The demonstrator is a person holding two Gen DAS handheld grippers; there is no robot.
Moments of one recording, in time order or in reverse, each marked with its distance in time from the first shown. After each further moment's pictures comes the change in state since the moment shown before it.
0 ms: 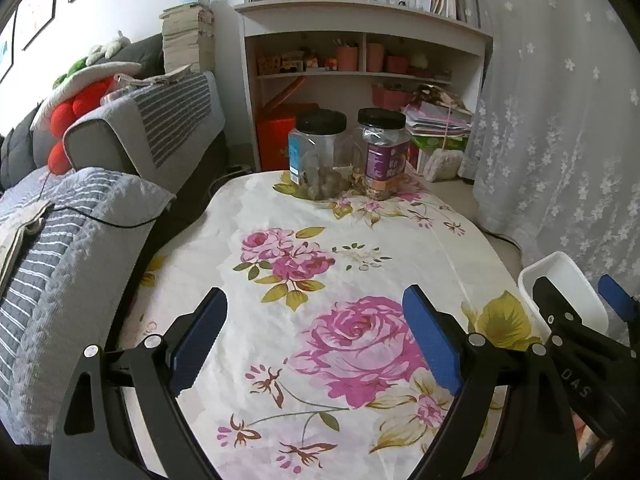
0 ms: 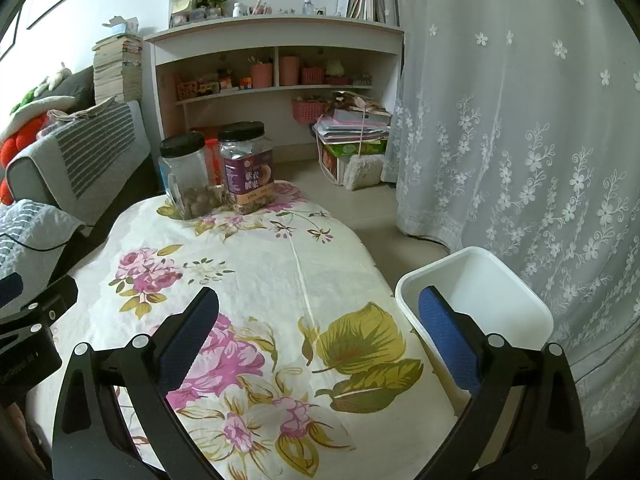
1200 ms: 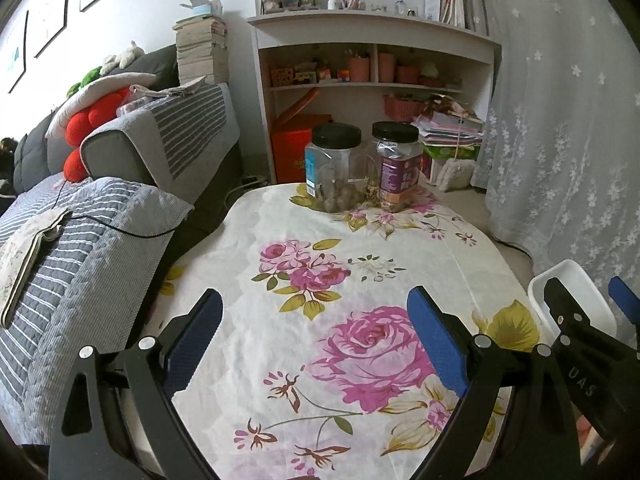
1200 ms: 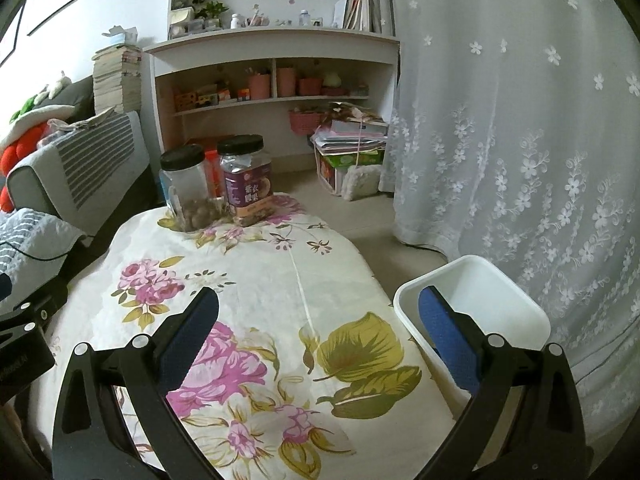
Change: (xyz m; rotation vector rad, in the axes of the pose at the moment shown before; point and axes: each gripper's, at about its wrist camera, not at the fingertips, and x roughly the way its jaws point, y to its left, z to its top) left arm -0.012 0.005 0.009 0.006 -0.035 0.057; right arm -0.007 0.001 0.004 0.010 -0.035 -0.007
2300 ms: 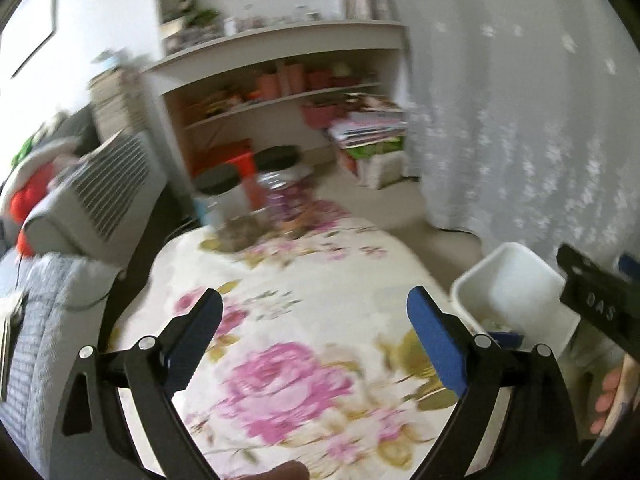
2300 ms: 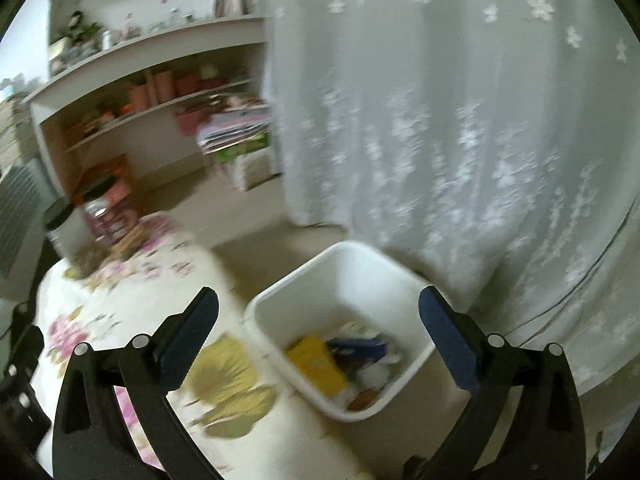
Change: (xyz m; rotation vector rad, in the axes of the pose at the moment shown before) left arm -0.012 -0.122 0.032 0.191 -0.033 -0.134; right arm 0.009 -0.137 0.028 0.238 0.108 -0.239
